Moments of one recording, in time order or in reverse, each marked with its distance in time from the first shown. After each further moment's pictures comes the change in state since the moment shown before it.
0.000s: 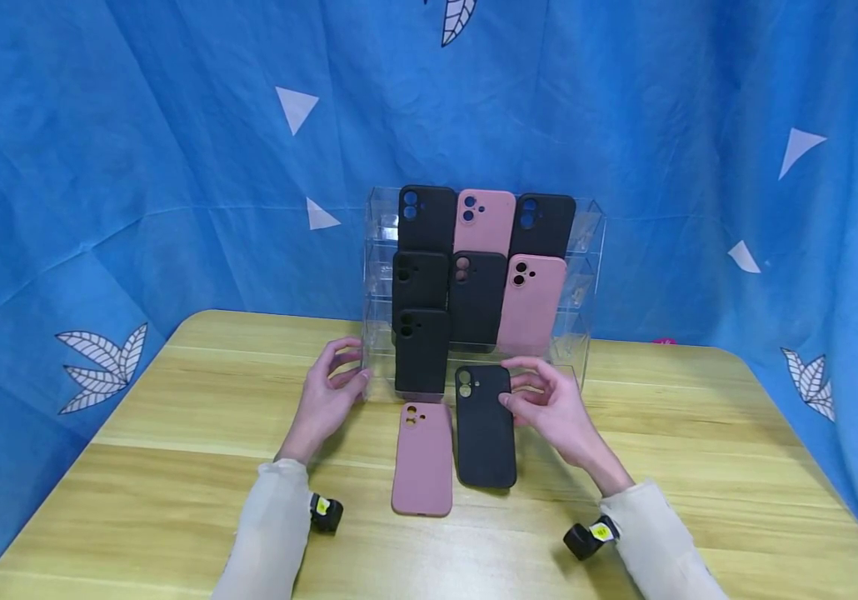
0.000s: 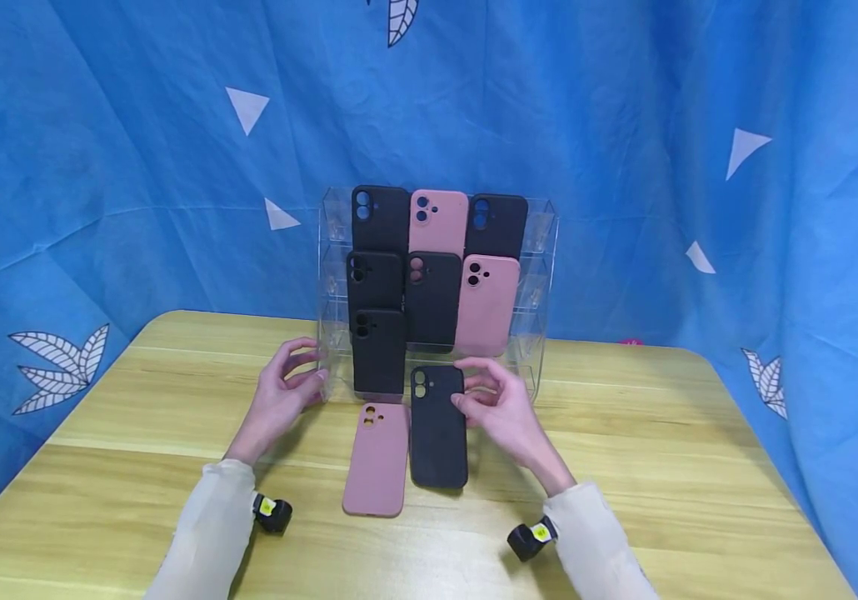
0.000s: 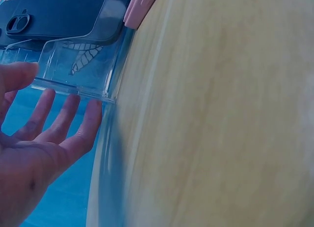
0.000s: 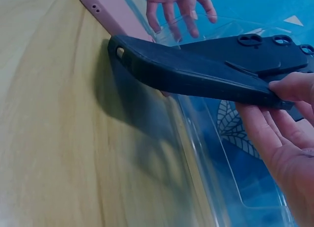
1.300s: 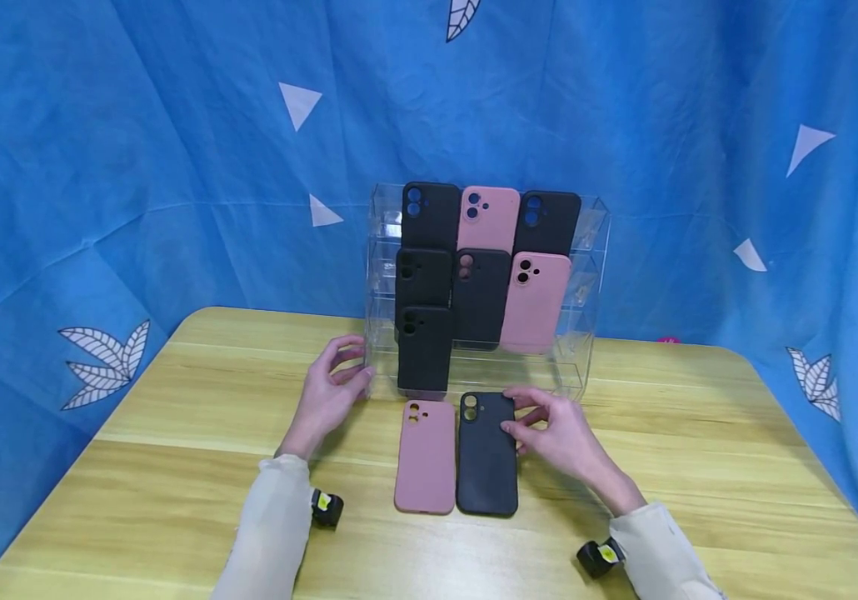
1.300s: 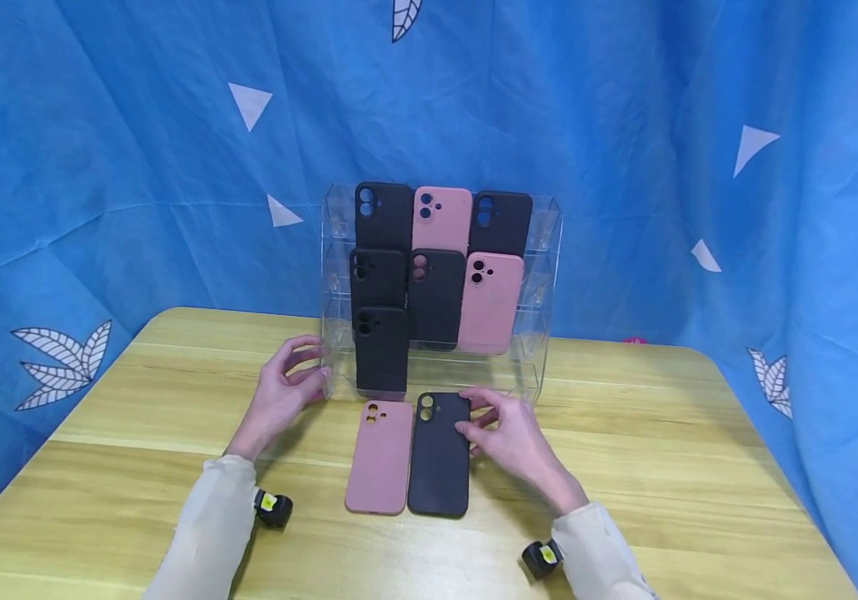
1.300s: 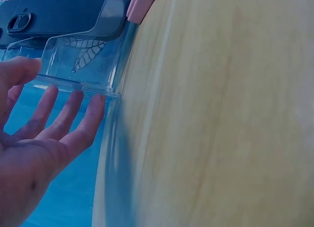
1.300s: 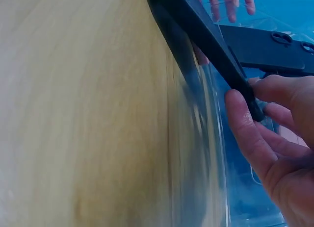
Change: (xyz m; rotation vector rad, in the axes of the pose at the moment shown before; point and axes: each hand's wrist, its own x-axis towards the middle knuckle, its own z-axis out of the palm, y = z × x) left_hand 0.000 0.003 -0.002 0.012 0.002 -0.031; right_hand -0.020 0.013 0.003 -0.361 -0.040 0.015
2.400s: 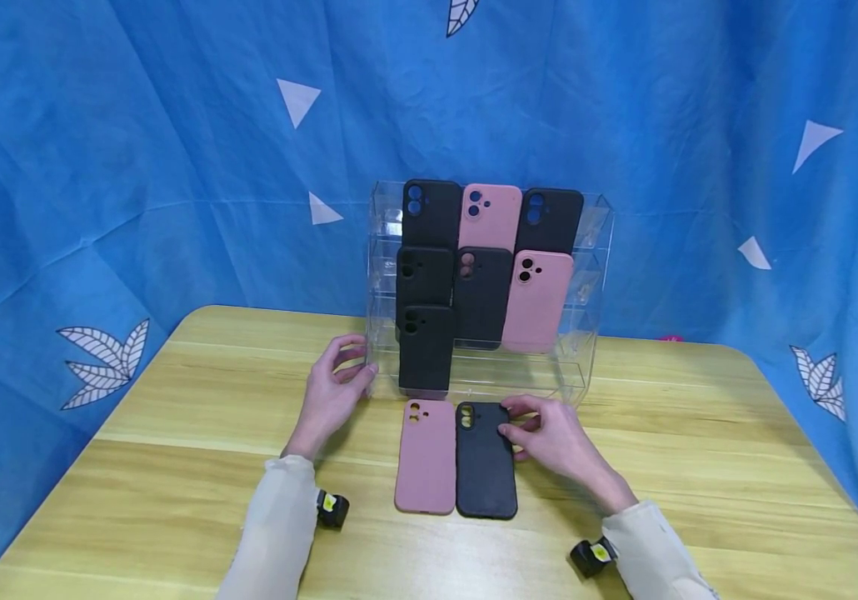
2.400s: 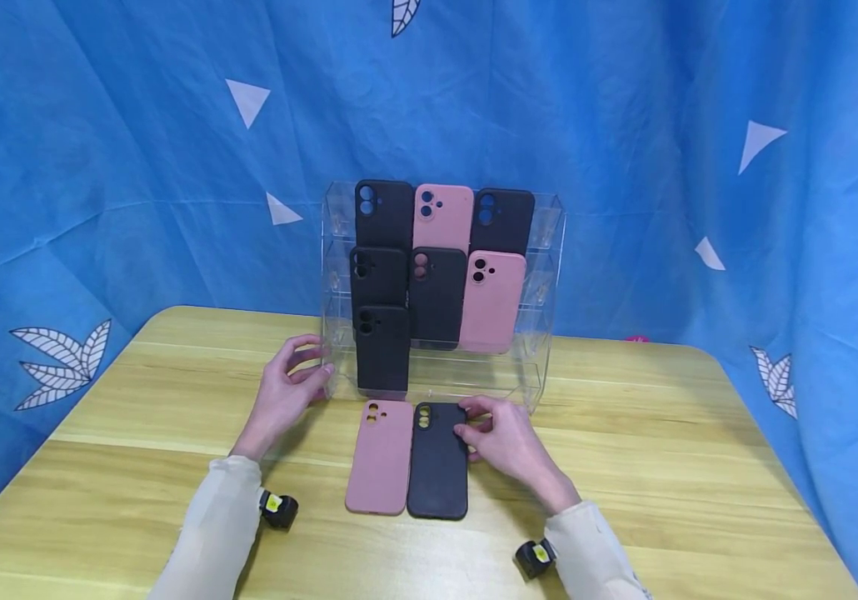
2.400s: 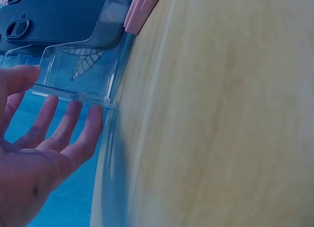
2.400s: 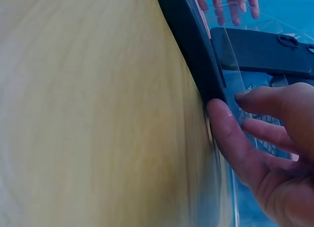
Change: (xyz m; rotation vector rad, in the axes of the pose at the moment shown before) left_hand 0.002 0.000 0.006 0.024 0.045 0.008; right_hand 0.006 0.003 0.010 0.002 -0.041 0.156
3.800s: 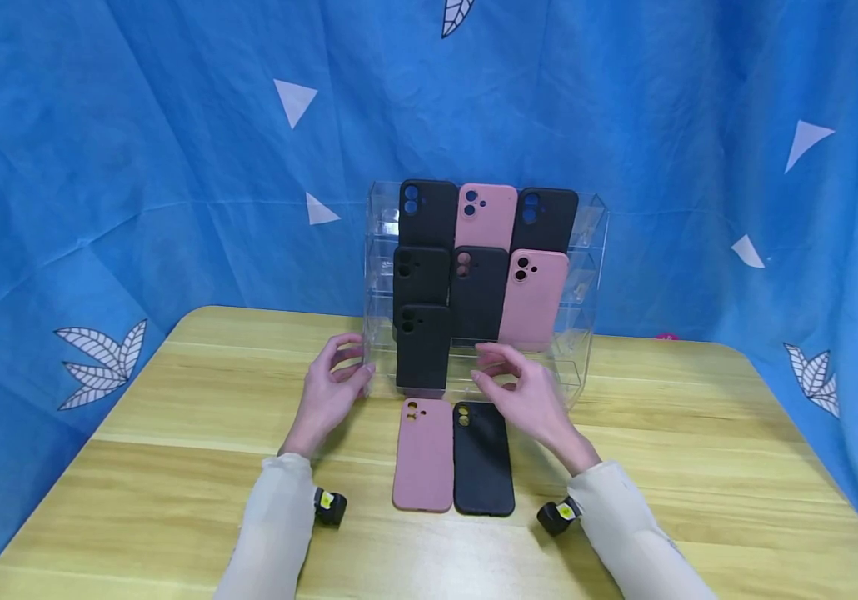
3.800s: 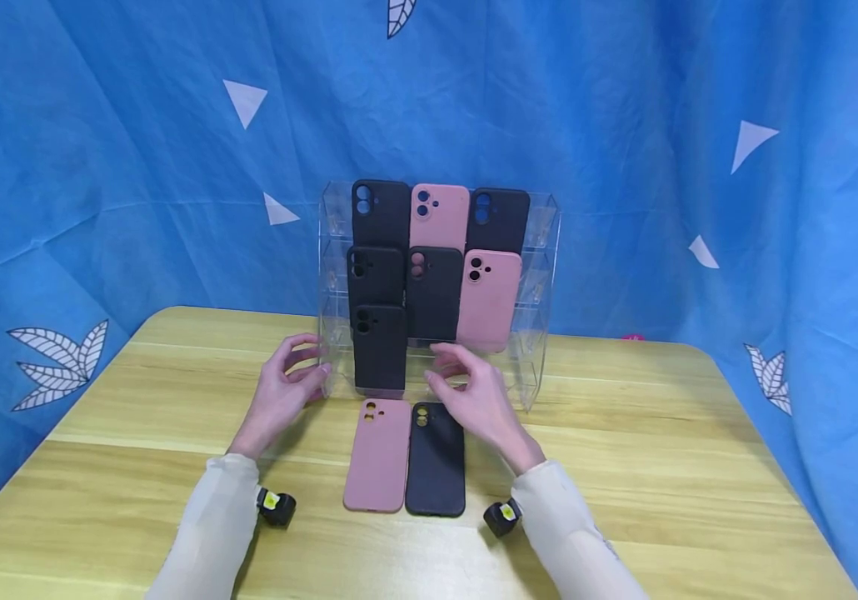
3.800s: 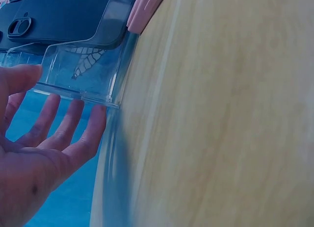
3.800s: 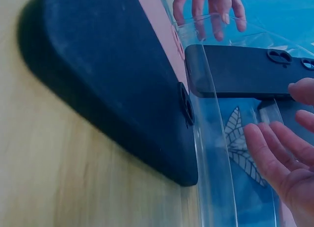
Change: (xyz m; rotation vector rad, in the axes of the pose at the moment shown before) left_hand -0.001 0.003 -0.001 0.021 -0.019 -0.035; right_hand 0.031 -0.037 0.006 -0.017 0.190 -0.289
